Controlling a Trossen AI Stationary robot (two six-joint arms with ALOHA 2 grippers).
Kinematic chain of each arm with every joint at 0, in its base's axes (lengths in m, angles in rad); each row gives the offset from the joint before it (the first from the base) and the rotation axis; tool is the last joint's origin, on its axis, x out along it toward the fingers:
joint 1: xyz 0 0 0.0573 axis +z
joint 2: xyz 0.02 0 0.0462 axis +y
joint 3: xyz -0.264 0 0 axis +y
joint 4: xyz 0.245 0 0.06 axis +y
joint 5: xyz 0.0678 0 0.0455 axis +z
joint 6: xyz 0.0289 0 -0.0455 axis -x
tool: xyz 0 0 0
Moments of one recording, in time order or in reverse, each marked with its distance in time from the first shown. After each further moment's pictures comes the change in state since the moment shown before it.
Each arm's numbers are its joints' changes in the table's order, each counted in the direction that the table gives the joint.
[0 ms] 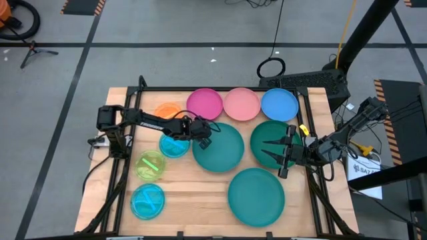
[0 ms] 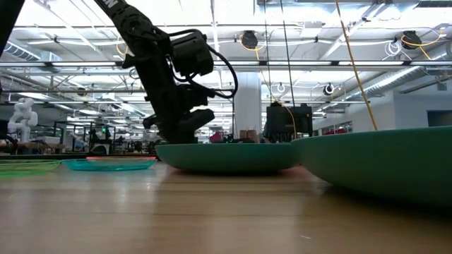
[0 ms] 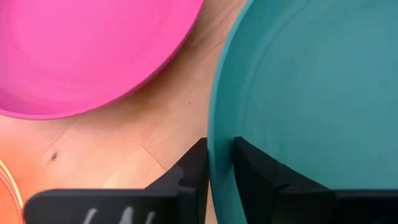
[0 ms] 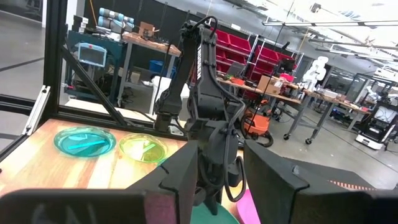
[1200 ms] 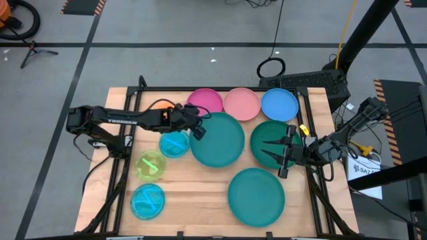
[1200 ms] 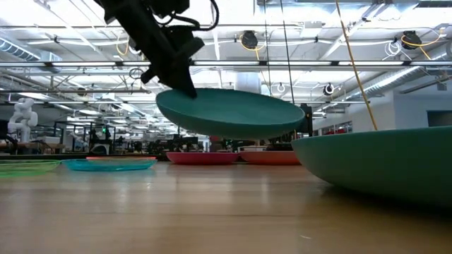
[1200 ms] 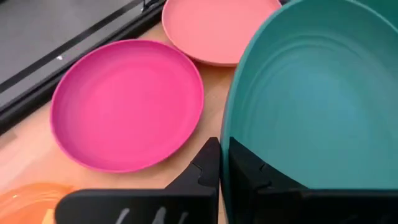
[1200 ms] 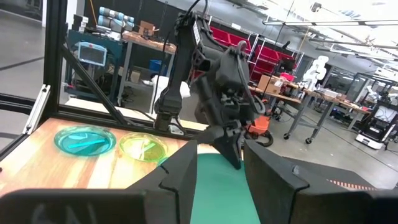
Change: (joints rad) left arm 0.004 -0.365 0.005 0.014 0.026 -0.085; right arm 0.000 0.000 0.000 0.005 0.000 -0.003
